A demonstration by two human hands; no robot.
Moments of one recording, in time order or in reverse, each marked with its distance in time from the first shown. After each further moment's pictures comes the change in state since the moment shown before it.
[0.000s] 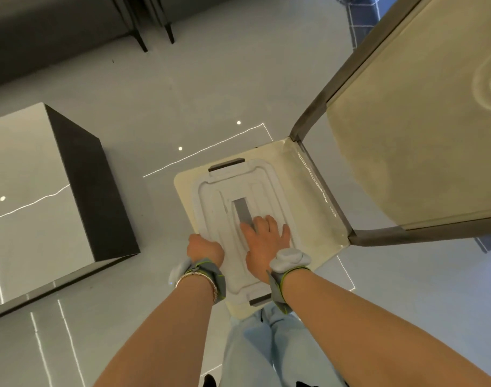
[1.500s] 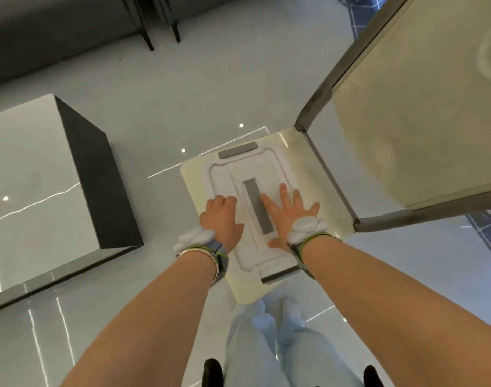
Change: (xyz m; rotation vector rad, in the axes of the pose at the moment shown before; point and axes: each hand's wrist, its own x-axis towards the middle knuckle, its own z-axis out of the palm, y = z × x) left_hand -0.023 -0.007 -0.011 0.682 0.025 0.814; right_hand -0.019 0.022 -0.031 -0.263 -0.125 0.080
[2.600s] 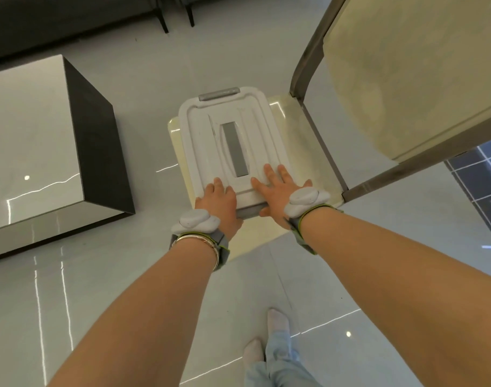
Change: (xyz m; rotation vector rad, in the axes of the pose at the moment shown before) left_hand -0.048 0.034 0.119 0.336 0.047 -0.110; right_hand -0.013 0.047 0.087 -0.011 0.090 -0.213
